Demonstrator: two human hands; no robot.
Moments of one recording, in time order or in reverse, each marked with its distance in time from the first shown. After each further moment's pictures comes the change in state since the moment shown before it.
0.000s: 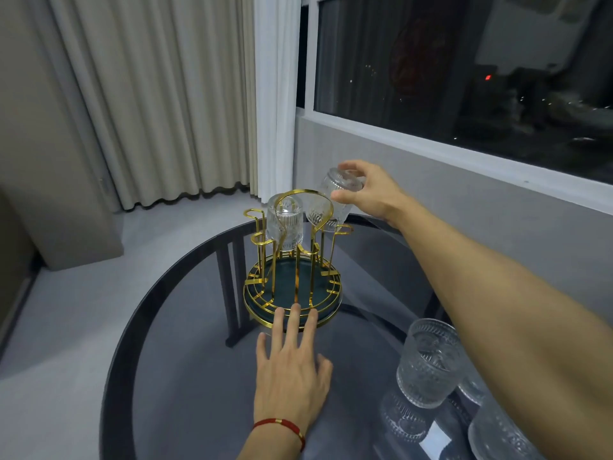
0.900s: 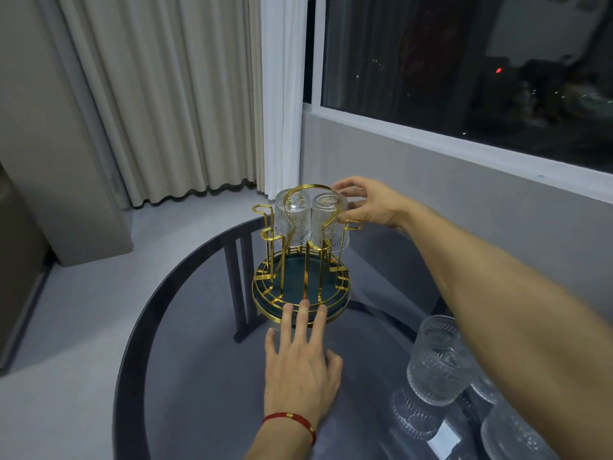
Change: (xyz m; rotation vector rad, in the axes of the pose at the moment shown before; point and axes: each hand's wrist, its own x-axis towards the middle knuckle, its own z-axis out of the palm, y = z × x) left_hand 0.001 -0.002 0.000 0.020 -0.017 -0.030; right_hand 0.012 0.024 0.017 0.088 -0.280 0.064
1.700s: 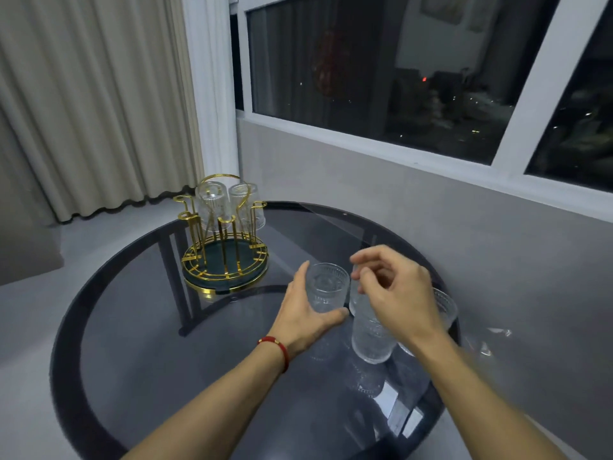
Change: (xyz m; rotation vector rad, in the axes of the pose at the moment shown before) left_hand -0.044 0.128 -0.033 -0.882 -0.249 0.101; right_hand -0.345 0.011 0.026 0.003 0.707 -0.077
